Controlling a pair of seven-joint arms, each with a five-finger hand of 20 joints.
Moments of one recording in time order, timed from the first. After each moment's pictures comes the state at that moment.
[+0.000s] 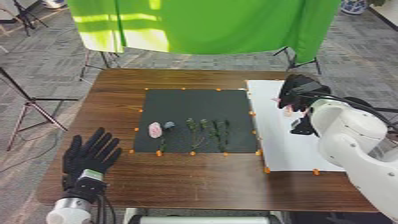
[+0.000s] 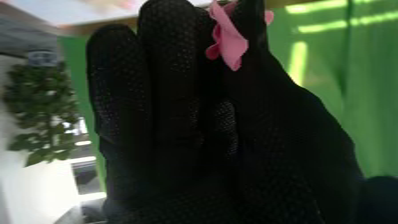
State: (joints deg) left arm 130.0 -56.3 -89.9 -120.9 9.9 13.8 21.2; right arm -77.1 -39.5 65.9 -112.5 -115.5 -13.0 33.6
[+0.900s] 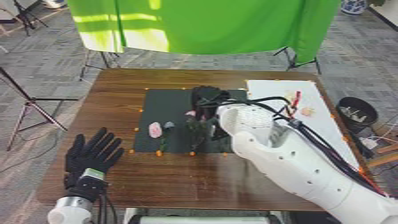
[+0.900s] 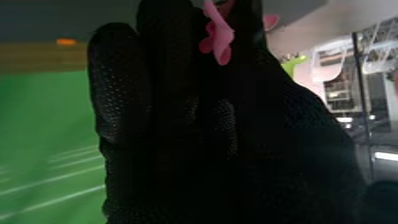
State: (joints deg) left arm 129.4 -55.9 -89.7 -120.8 10.2 14.2 20.0; right arm -56.1 -62.8 37.2 -97.4 -121.5 -18.4 27.1
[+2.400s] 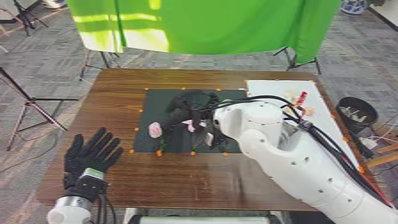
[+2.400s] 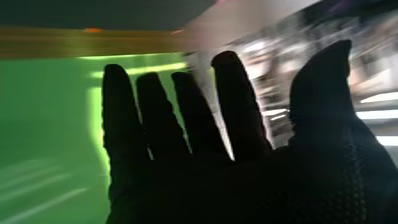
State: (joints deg) left arm 129.4 -55.3 -89.5 -120.9 9.9 15.2 20.5; right arm -60.7 -63.3 44.9 -106.1 -125.3 -33.0 8.1
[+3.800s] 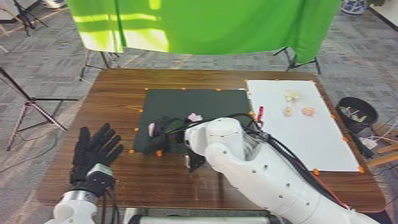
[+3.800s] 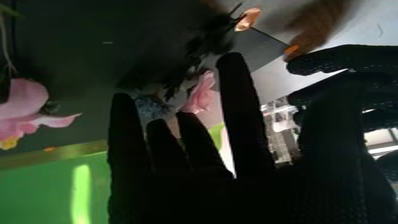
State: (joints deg) left arm 125.9 -54.2 -86.1 -120.9 16.2 20.8 20.7; right arm -62.2 -73.9 39.4 -96.9 -124.2 -38.3 15.8
